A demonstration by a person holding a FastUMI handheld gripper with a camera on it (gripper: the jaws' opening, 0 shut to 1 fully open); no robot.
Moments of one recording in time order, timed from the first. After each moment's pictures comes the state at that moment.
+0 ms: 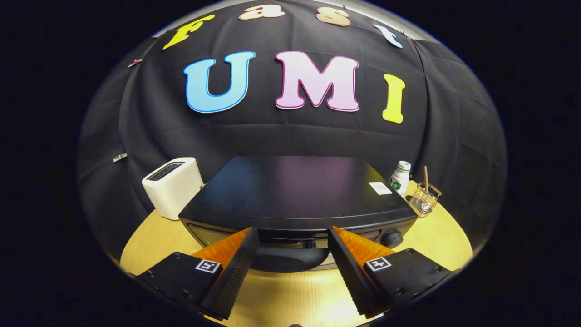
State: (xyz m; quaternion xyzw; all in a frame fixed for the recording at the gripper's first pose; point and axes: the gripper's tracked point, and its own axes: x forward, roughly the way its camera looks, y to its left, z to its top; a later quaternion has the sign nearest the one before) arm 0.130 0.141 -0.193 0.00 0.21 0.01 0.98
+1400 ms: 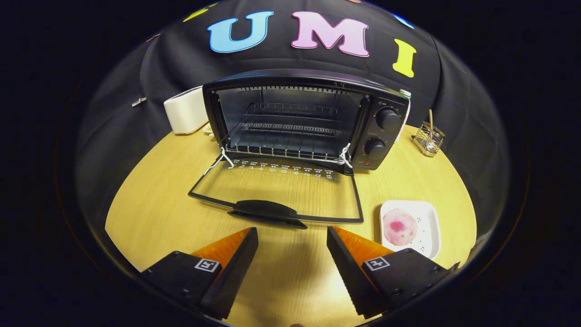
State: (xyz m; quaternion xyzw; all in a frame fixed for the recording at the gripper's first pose) arm -0.039 0.108 -0.312 -0.04 0.37 0.06 0.92
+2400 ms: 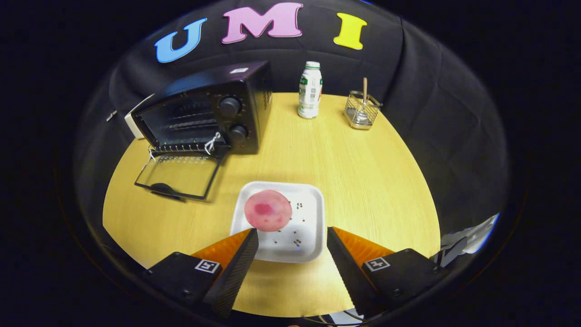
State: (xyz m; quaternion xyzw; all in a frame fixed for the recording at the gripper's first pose) arm -0.062 -0.140 -0.298 -0.02 0.47 -0.01 0.88
